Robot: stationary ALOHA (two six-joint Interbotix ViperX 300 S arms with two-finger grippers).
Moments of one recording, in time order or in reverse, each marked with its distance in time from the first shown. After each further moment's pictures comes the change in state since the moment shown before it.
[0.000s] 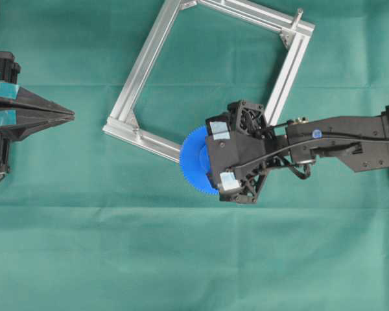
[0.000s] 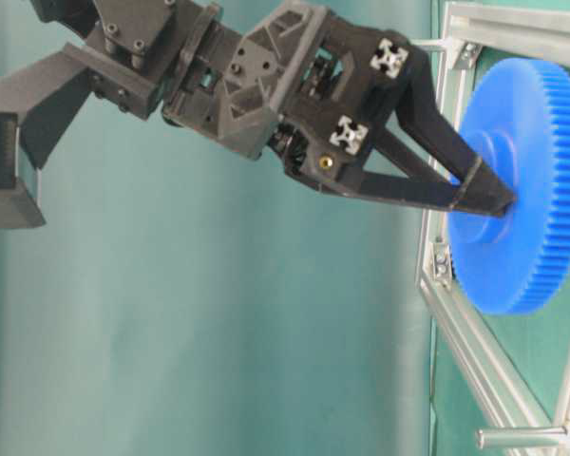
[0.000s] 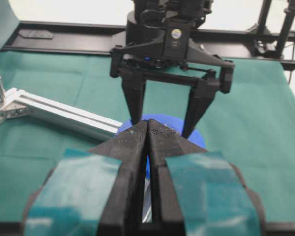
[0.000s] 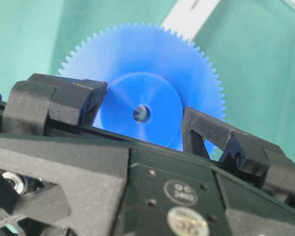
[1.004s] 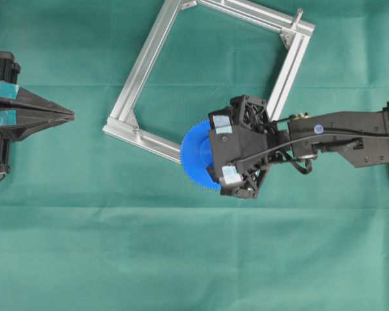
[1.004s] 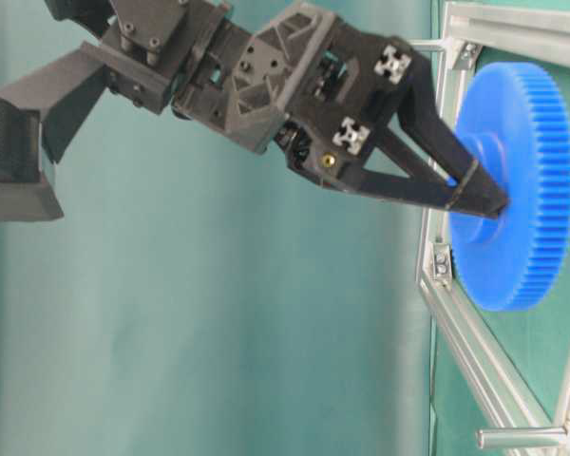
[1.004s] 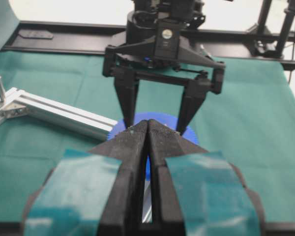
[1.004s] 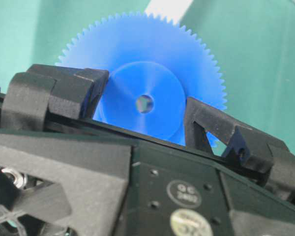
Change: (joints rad) left arm 0.000 0.000 0.000 0.000 0.000 0.000; right arm -0.002 -0.005 0.023 0.003 0.003 0.018
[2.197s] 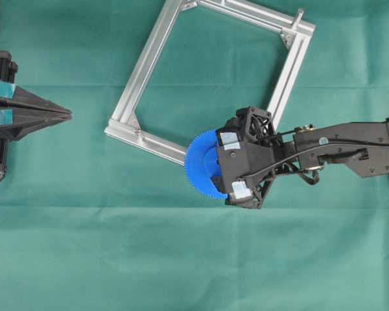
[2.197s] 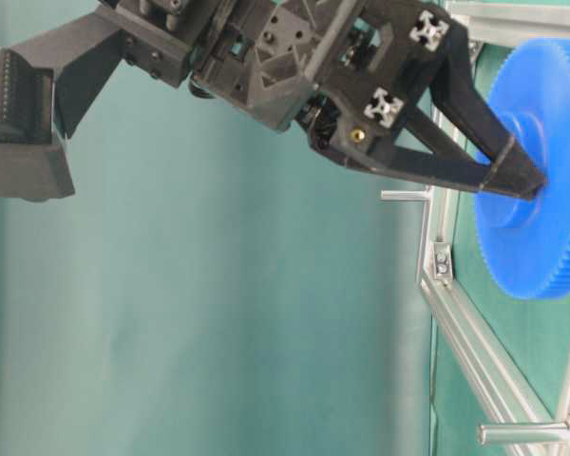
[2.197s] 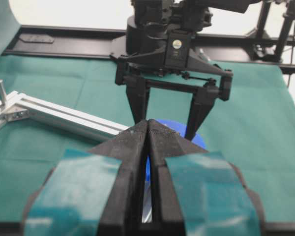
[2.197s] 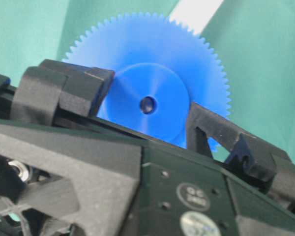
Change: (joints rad) left arm 0.000 -0.017 0.000 0.000 0.009 0.000; right arm 0.028 -0.006 0.046 -0.008 -0.054 0.060
